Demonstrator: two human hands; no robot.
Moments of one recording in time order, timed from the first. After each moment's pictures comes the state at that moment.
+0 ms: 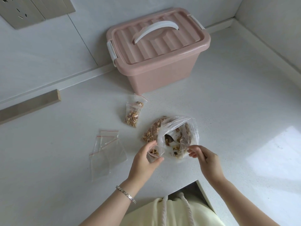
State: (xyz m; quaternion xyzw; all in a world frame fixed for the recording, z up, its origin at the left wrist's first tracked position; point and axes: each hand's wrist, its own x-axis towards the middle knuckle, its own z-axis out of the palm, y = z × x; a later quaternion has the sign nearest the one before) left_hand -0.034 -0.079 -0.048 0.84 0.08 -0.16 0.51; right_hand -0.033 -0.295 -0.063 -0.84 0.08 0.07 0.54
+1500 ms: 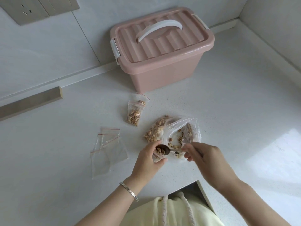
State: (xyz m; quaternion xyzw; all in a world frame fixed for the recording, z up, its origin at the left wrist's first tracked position) left_hand -0.032 -0.084 -0.051 0.87 0.00 -0.14 0.47; right_hand -0.027 -0.268 0.037 -0.89 -0.03 0.12 0.44
